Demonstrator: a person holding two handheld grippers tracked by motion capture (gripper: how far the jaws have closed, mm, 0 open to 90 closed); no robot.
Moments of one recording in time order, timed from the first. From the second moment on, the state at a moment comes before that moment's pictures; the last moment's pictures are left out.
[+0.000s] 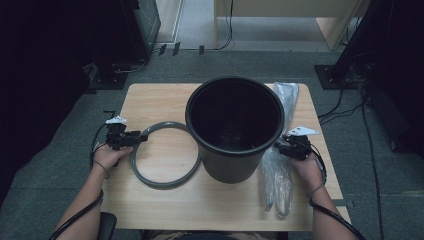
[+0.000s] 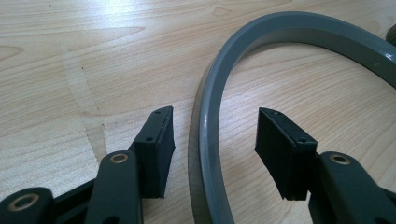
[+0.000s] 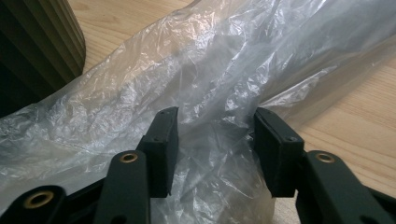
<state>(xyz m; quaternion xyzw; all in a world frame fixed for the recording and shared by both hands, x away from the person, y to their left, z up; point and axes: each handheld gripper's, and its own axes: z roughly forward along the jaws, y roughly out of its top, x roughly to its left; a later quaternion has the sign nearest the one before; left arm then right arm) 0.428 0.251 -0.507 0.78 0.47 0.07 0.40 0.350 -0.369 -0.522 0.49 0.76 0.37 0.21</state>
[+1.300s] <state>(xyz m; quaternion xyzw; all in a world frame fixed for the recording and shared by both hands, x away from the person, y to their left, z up) 0.422 0.225 -0.470 0.80 0.43 0.06 0.41 0.352 -0.365 -0.480 0.51 0.74 0.43 0.11</state>
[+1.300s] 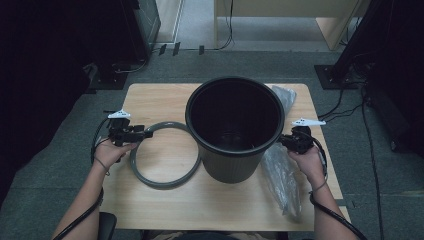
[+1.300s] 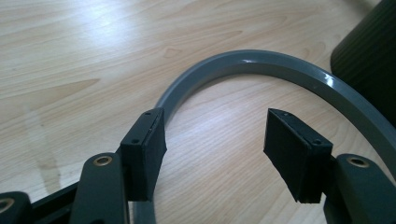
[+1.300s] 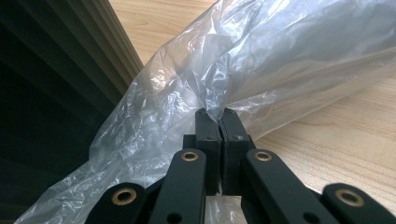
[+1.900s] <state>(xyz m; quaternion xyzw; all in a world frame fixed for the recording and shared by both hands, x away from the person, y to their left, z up) 0.421 0.213 -0.462 0.81 0.43 0.05 0.40 0.351 -0.374 -0.463 0.53 0.72 0.44 0.09</state>
